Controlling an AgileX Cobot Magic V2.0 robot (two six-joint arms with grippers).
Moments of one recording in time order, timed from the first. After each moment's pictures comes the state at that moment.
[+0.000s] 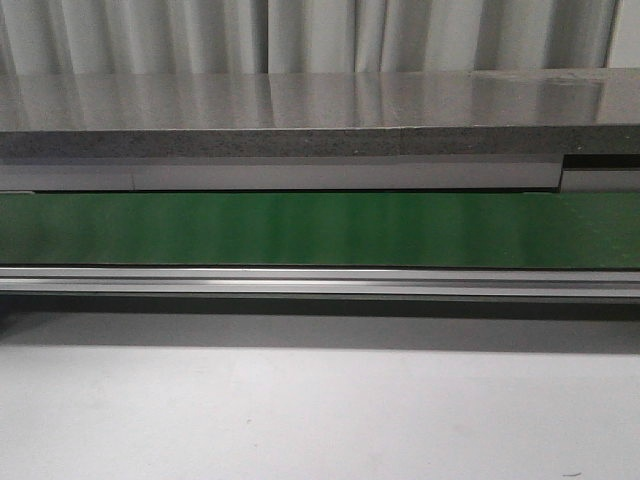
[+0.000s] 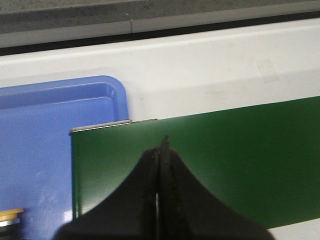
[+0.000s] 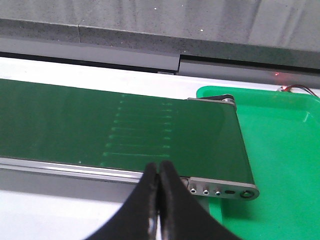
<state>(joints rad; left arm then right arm) 0.09 1.44 -1.34 -0.36 0.84 0.46 -0.09 0.30 -0.27 0.17 0.31 -0.22</state>
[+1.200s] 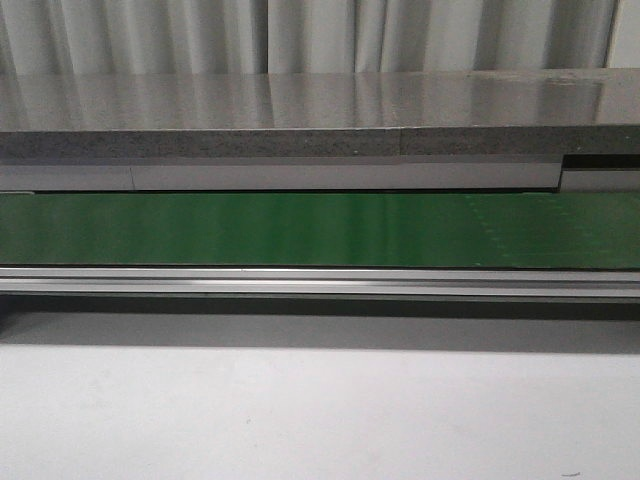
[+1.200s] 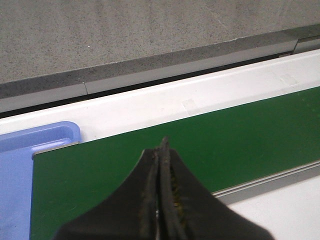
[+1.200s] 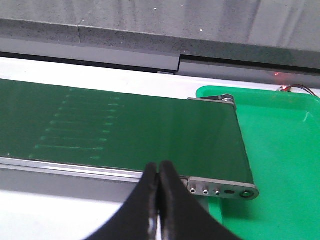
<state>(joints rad) -0.07 0.79 -0.91 -0.42 0.70 0.47 -0.09 0.30 -0.27 0.17 0.31 -0.22</state>
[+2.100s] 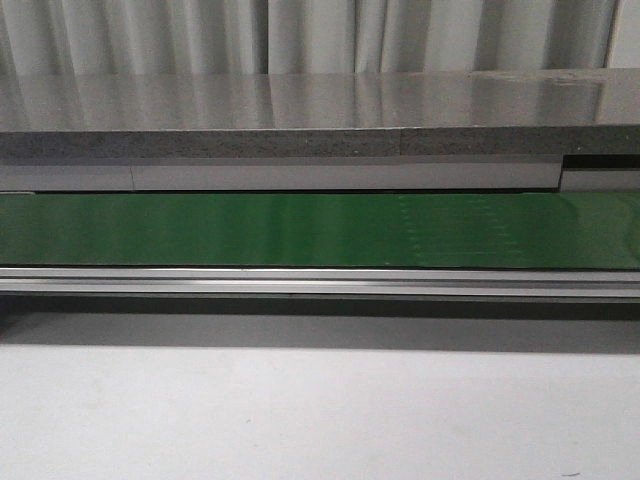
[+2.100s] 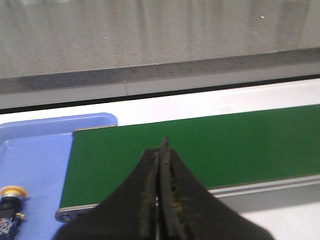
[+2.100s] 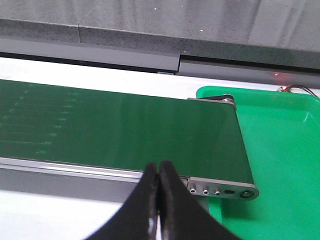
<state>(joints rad) -0.07 0.43 -0.46 -0.31 0.37 0.33 -0.09 0.30 -0.27 0.17 0.31 -0.22</state>
